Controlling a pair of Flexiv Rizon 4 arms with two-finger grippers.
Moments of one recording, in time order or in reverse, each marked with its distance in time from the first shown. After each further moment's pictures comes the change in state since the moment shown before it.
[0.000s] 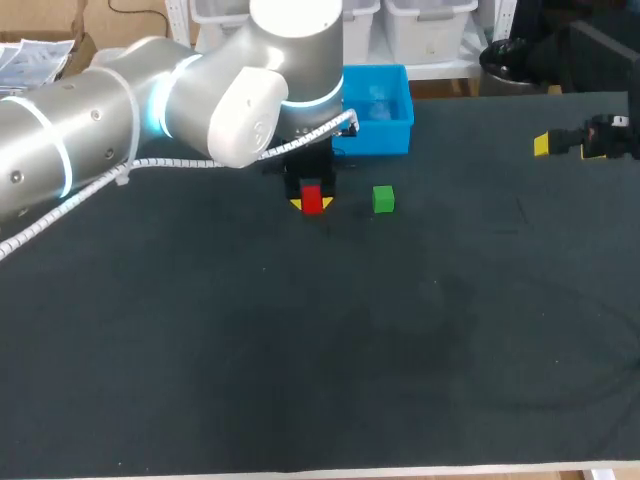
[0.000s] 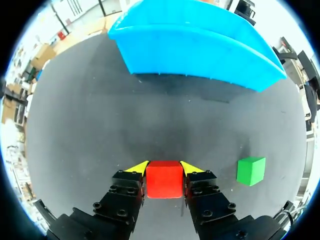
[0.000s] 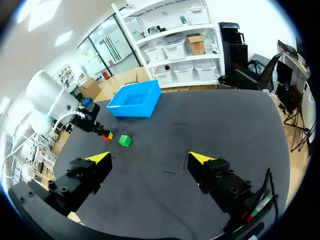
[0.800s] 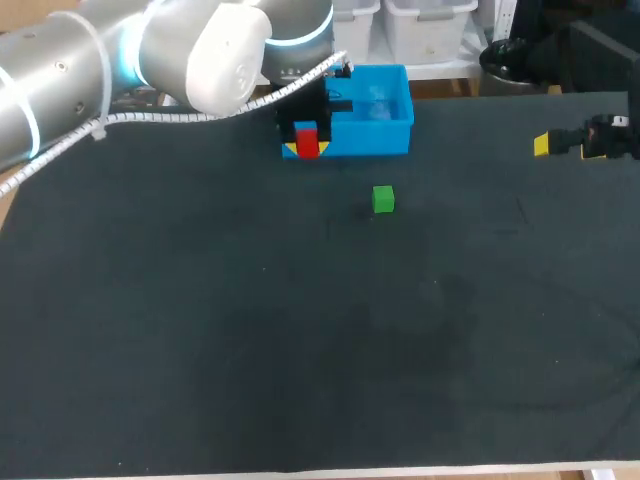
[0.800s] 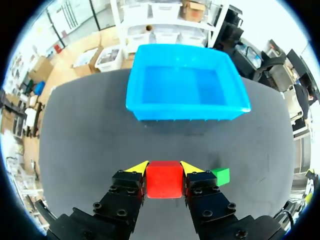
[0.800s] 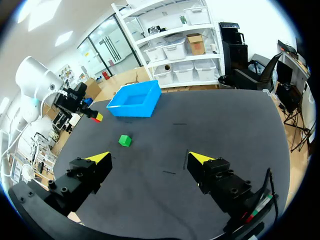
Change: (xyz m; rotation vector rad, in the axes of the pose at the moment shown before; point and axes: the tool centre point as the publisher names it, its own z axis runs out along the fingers) left arm -0.048 0.000 -0.082 0.038 -0.118 0.062; right arm 0.000 0.000 0.000 0.000 0.000 0.000
